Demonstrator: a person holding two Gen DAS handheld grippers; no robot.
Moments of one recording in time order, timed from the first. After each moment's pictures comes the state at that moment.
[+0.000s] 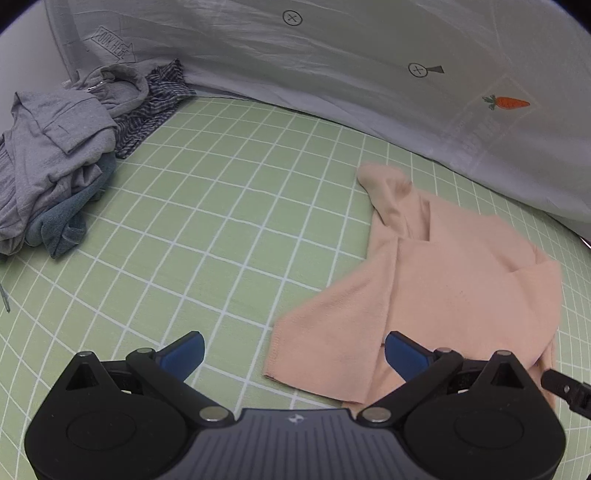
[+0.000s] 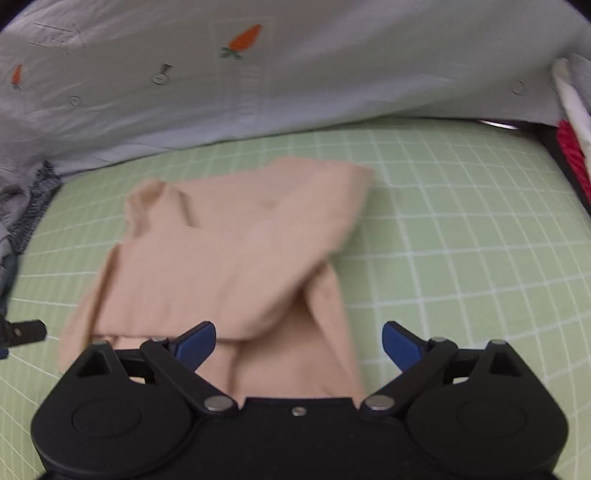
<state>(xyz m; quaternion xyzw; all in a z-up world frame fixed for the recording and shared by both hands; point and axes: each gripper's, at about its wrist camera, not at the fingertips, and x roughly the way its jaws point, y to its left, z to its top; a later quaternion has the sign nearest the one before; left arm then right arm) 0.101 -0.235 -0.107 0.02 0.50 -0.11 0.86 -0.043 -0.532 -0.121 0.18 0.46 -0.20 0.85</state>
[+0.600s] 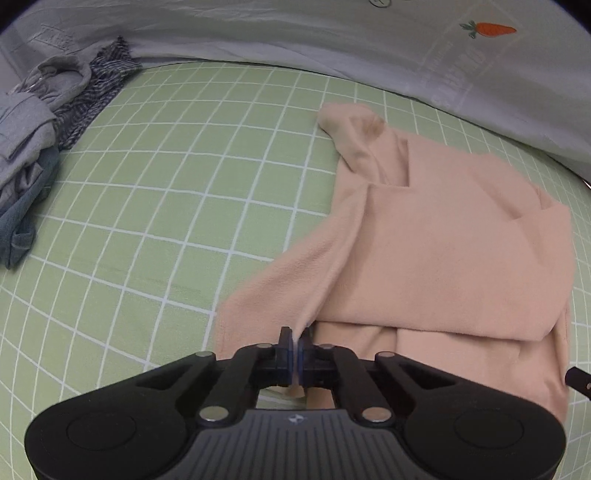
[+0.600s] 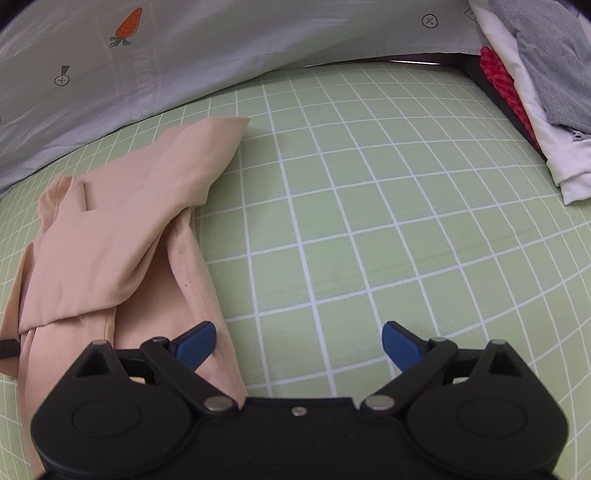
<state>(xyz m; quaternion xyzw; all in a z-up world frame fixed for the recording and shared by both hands) 0.115 -0.268 -0.140 0.07 0.55 -0.13 0.82 -0.068 -0.583 -0.137 0.21 0.48 -0.26 0.81</state>
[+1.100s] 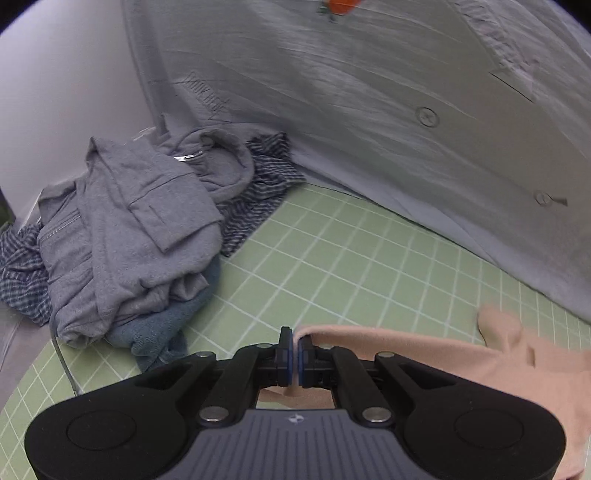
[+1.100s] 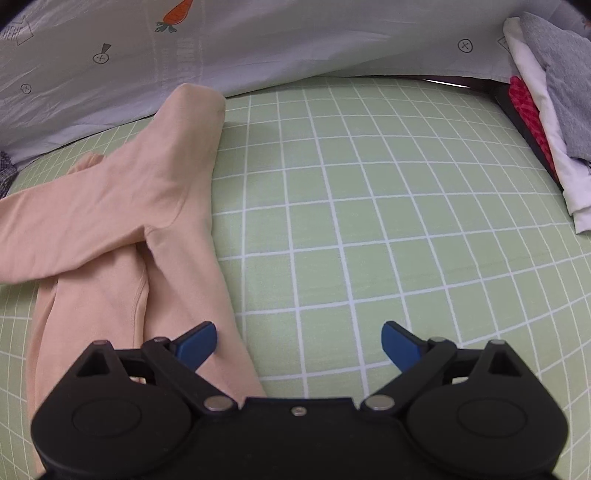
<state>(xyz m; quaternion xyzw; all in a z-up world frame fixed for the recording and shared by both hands) 0.214 -0.160 -0.069 -0.02 0.43 0.02 0.90 -0.061 -0.548 -0.137 0.16 0.49 -0.23 0.82</state>
